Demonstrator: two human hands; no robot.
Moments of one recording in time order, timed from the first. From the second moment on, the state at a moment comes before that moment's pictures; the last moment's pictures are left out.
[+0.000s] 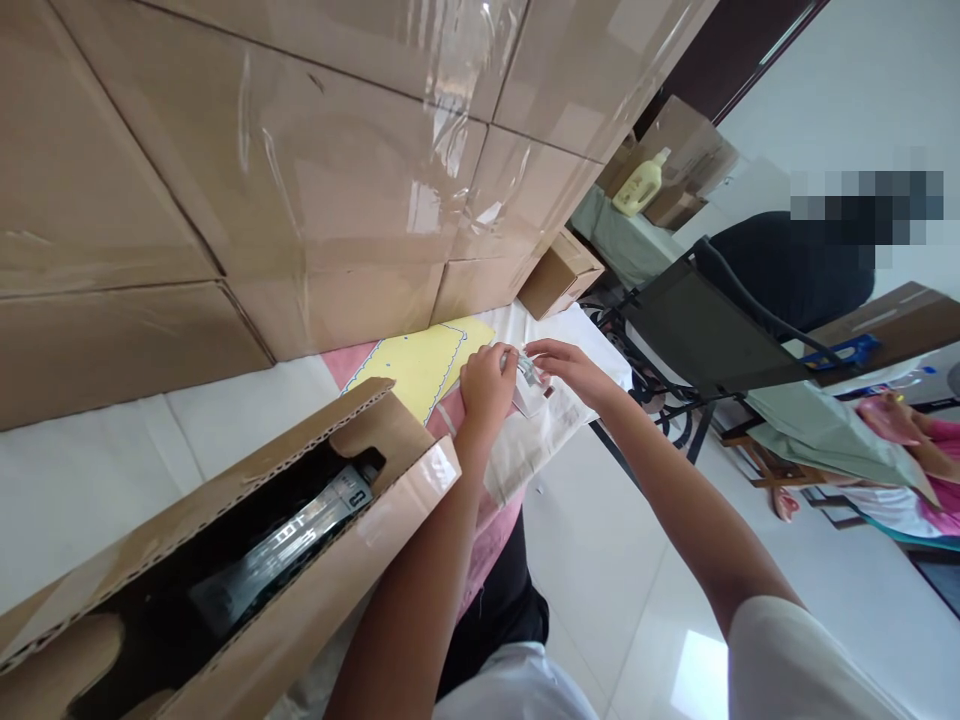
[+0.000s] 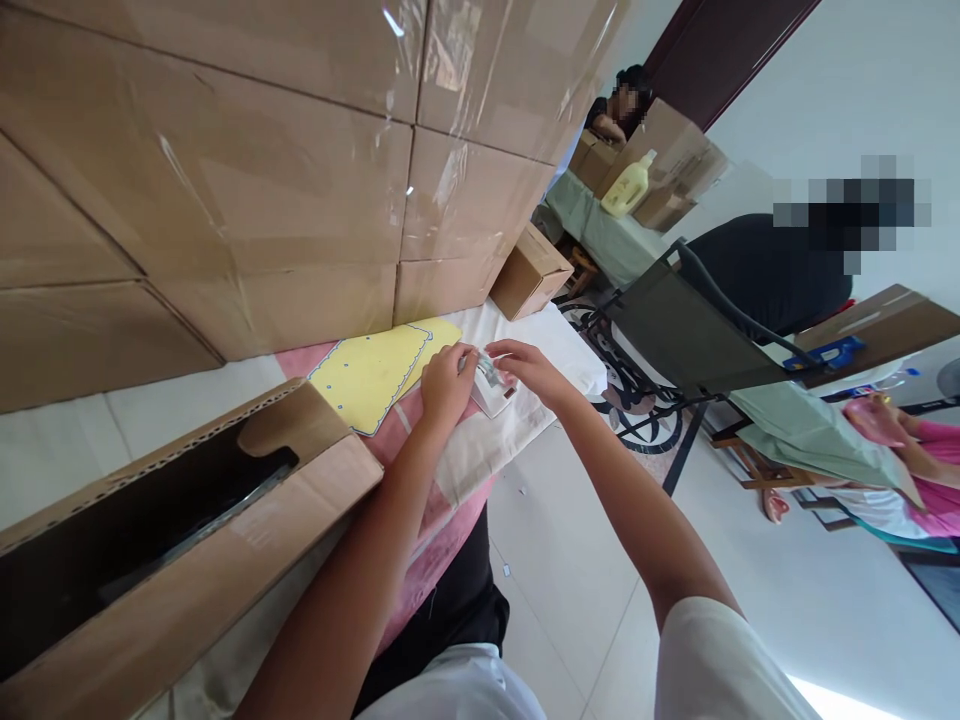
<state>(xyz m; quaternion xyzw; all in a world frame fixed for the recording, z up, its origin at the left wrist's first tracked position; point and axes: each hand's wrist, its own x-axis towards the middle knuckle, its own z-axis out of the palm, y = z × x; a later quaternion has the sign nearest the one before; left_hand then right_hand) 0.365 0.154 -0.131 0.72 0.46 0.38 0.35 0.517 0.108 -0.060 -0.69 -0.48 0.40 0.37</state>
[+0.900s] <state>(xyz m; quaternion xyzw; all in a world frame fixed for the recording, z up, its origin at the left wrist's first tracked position) 0.364 0.154 -0.134 0.72 0.46 0.37 0.37 0.525 0.094 -0.052 -0.68 -0.44 0.47 0.35</state>
